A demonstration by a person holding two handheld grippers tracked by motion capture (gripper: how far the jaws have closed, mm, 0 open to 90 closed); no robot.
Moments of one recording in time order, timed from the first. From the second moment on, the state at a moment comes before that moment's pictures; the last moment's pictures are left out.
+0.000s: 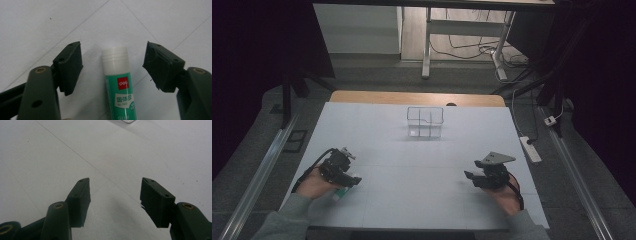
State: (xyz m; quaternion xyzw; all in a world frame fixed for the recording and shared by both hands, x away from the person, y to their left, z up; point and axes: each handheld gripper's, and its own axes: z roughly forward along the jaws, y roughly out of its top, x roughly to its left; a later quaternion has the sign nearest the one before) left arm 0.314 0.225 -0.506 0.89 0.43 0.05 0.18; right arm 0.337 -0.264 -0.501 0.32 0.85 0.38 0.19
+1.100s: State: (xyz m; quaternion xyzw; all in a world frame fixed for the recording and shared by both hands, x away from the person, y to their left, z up) left arm 0.313 0.236 -0.486 0.86 0.45 0.07 0.23; right arm 0.337 -0.264 -0.500 0.32 0.85 0.37 0.19
